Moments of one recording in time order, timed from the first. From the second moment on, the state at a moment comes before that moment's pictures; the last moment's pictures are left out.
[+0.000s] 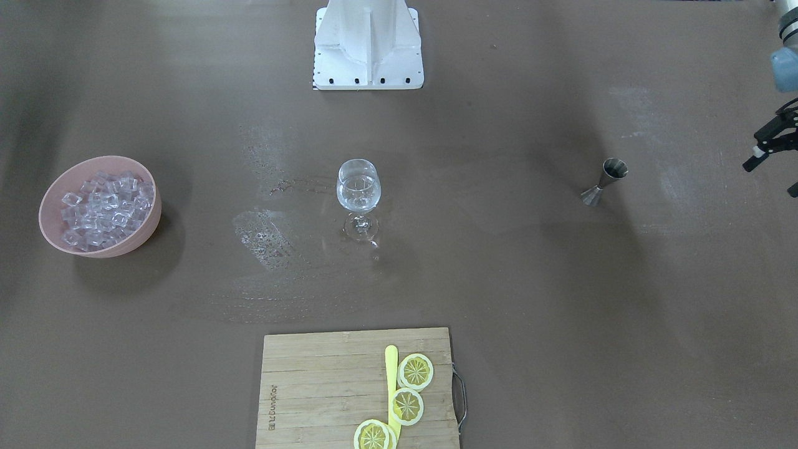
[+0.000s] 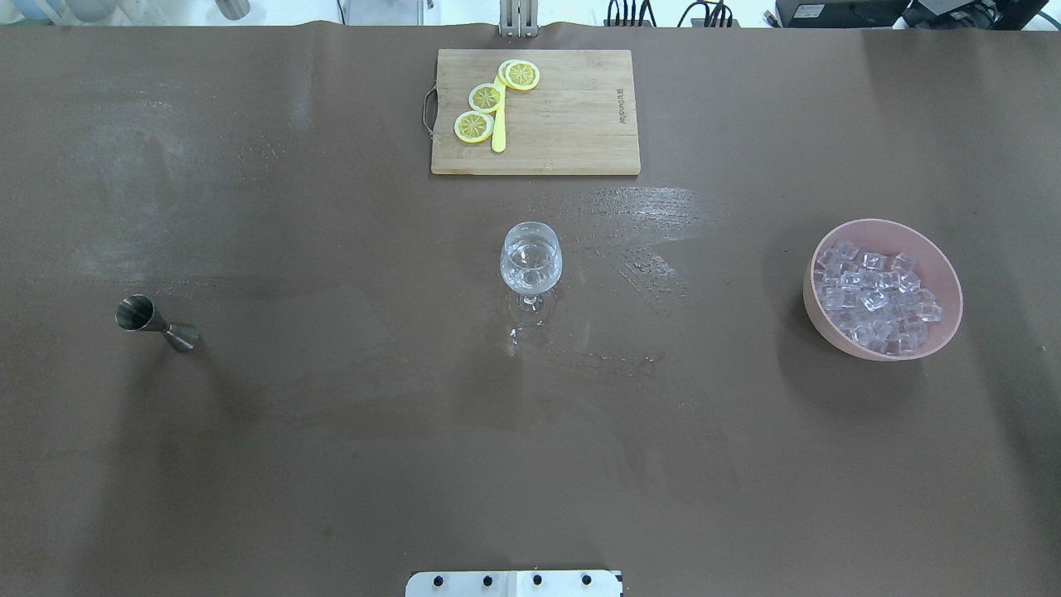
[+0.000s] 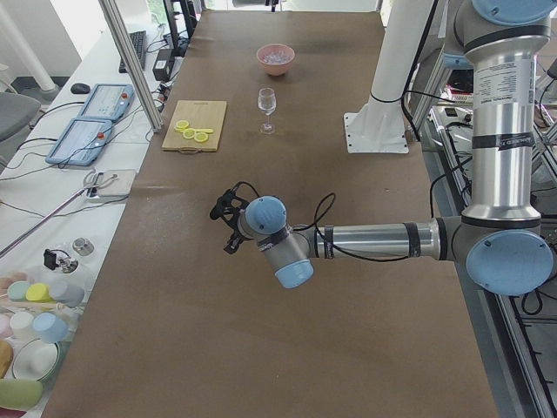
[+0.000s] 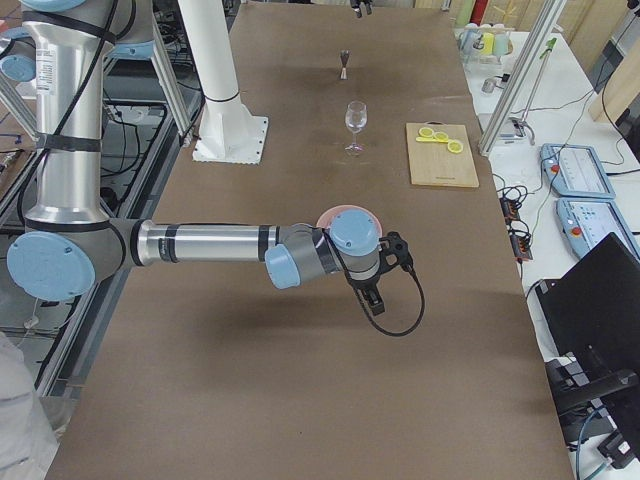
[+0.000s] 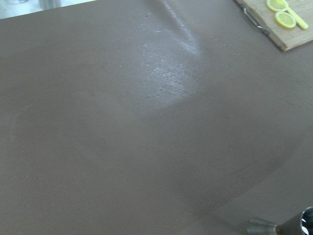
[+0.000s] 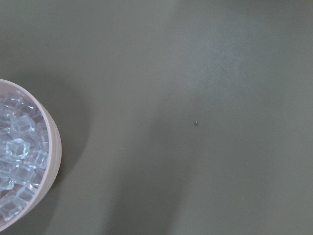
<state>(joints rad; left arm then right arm) -1.32 -1.48 -1.51 -2.88 -2.45 -0.45 1.50 -1.66 1.69 -1.22 2.44 -0.09</state>
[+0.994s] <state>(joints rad) -1.03 -1.45 -1.40 -3.33 -2.13 -0.52 1.48 -1.67 1.68 -1.23 2.45 -0.09</state>
